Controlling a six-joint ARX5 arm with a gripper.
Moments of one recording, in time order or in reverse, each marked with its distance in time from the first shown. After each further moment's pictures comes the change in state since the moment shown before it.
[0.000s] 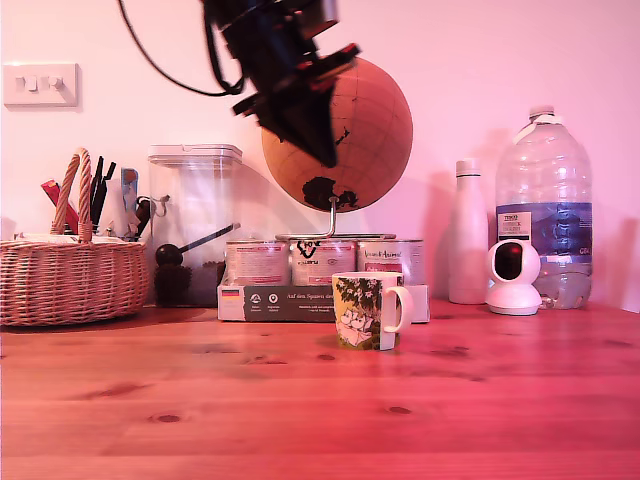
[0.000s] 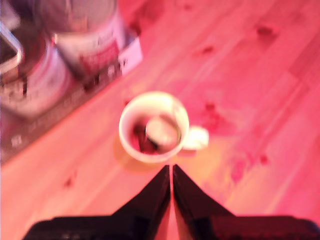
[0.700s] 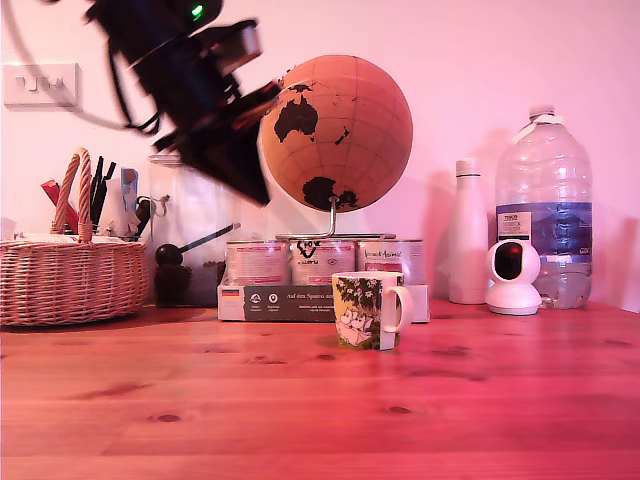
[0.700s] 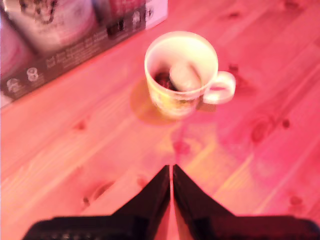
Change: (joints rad) arm 0.080 -0.277 -0.570 0.356 0.028 -0.031
